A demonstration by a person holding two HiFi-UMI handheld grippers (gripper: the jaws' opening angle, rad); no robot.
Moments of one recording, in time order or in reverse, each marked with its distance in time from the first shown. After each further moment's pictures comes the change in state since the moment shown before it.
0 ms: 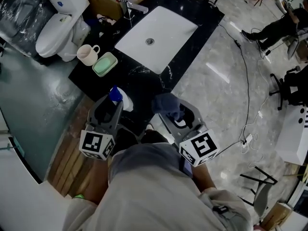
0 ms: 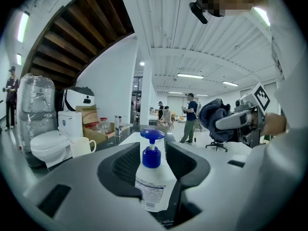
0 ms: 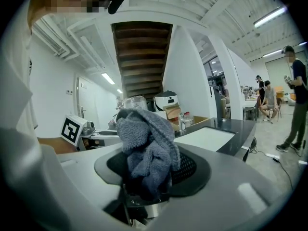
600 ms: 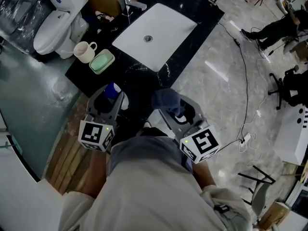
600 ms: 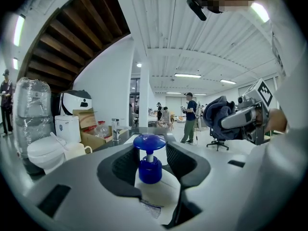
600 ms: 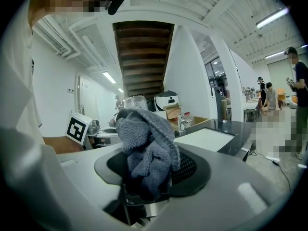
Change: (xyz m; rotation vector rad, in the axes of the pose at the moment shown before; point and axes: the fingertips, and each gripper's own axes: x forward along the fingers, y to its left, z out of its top) left arm 0.027 0.001 0.009 0.038 -0.021 -0.008; right arm 0.000 -0.012 0.002 -0.021 0.003 0.011
